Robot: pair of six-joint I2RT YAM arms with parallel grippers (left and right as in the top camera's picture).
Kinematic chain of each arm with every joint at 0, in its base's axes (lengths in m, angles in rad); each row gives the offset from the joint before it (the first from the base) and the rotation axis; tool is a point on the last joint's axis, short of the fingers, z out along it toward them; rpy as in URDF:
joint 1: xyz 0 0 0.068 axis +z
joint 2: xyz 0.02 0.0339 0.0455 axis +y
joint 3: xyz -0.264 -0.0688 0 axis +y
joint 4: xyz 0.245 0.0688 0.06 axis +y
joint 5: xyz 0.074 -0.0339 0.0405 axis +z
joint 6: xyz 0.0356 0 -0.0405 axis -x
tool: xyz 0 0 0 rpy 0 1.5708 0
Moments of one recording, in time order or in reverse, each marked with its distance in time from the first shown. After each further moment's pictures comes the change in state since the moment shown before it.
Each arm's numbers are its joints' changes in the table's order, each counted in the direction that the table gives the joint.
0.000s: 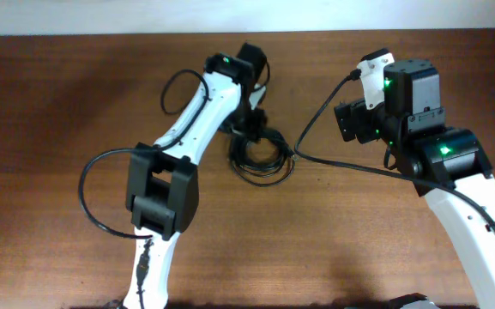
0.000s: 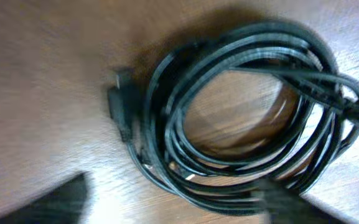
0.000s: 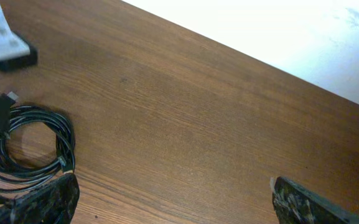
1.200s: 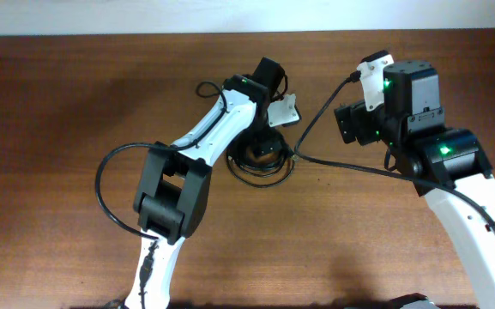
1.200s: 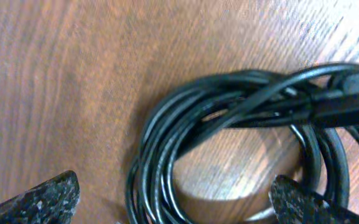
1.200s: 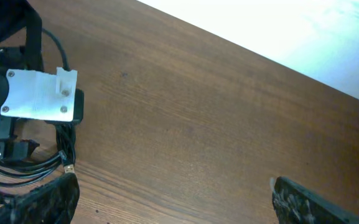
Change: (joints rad) left arm -0.060 0.000 0.142 -0.334 0.004 -0.785; right arm 0.000 0.000 0.000 0.019 0.000 0.000
